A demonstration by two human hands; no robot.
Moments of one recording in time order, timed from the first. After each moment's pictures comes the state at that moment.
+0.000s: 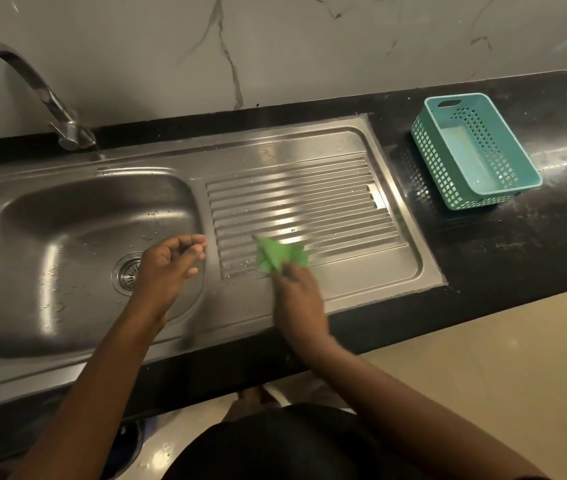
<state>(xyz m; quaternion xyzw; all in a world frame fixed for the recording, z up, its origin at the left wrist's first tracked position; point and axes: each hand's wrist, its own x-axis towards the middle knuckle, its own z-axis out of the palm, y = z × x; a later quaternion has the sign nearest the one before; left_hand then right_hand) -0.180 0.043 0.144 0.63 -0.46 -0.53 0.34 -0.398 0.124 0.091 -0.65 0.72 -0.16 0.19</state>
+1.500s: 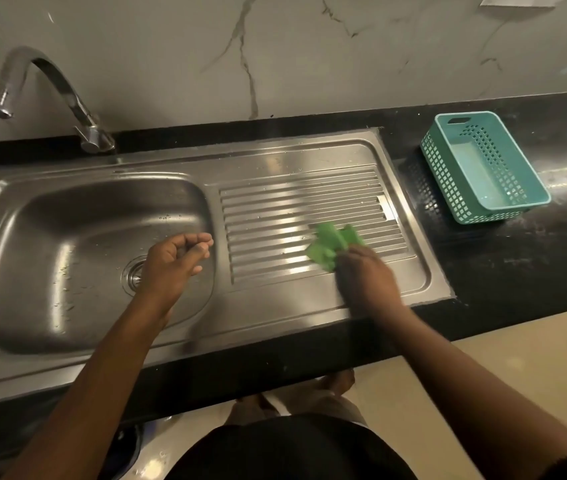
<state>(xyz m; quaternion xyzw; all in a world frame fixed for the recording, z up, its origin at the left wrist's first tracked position) -0.167 0.036 0.147 0.62 -0.46 -0.53 0.37 -0.509 0.090 0.101 -0.68 0.72 -0.10 0.11</state>
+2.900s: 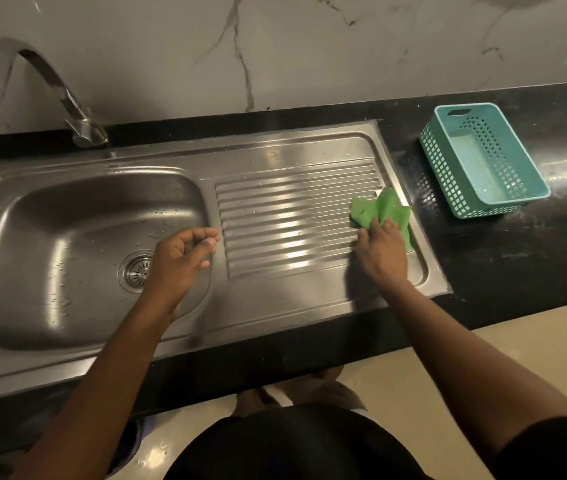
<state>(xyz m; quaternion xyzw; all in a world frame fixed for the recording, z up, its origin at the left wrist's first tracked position) -0.188 0.036 0.150 0.61 -0.45 -0.54 0.36 -0.543 0.049 0.092 -0.51 0.84 -0.08 0.17</state>
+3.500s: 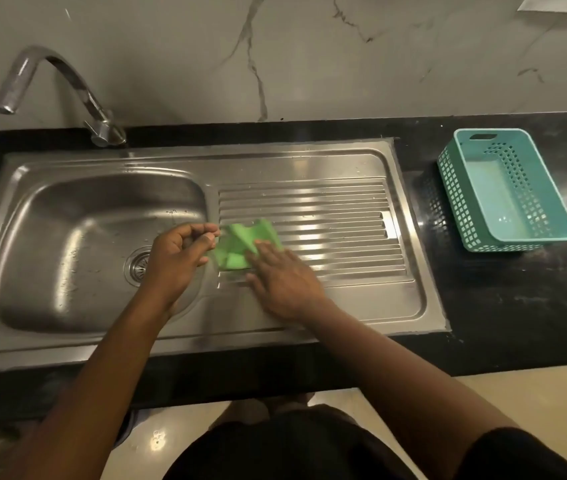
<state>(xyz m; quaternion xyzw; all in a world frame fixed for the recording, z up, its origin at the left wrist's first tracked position) -0.228 0.031 0.176 0.65 -0.43 -0.49 0.39 -0.432 0.035 0.088 -0.82 0.53 -0.01 0.20</state>
